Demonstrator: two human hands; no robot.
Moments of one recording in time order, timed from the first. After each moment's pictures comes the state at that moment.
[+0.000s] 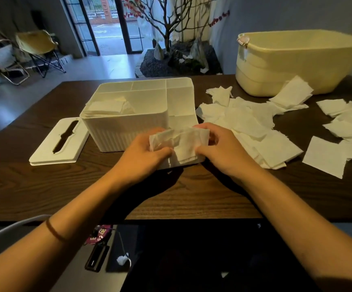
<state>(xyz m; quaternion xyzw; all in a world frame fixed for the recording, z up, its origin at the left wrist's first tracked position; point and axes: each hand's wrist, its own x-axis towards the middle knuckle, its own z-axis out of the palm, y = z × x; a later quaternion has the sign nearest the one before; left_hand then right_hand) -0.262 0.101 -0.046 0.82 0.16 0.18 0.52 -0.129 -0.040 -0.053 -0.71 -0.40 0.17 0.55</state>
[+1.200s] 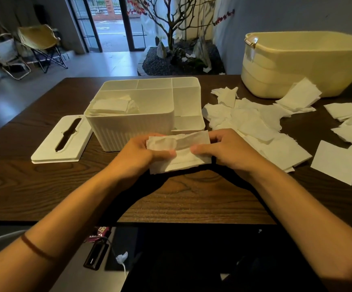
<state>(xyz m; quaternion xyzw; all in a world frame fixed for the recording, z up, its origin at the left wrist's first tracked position) -0.272 0.110 -0.047 0.67 0.28 0.12 0.68 -0.118 -0.033 -0.049 -0.73 -0.36 0.28 0.50</state>
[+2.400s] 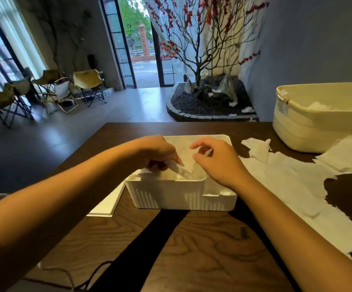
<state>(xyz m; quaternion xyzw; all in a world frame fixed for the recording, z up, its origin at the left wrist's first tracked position) -0.199 0.206 0.064 0.80 0.45 -0.06 0.39 -0.091 0.081 0.002 -0.75 -0.45 0.08 0.48</state>
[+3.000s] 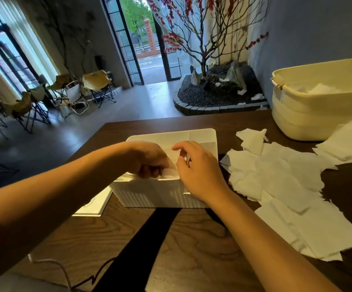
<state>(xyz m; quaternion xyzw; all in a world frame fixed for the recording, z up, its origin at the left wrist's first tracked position) -0.174 0.185 0.051 0.76 0.50 -0.17 0.38 -0.100 0.069 -0.025 -0.70 -0.50 0.04 0.51</state>
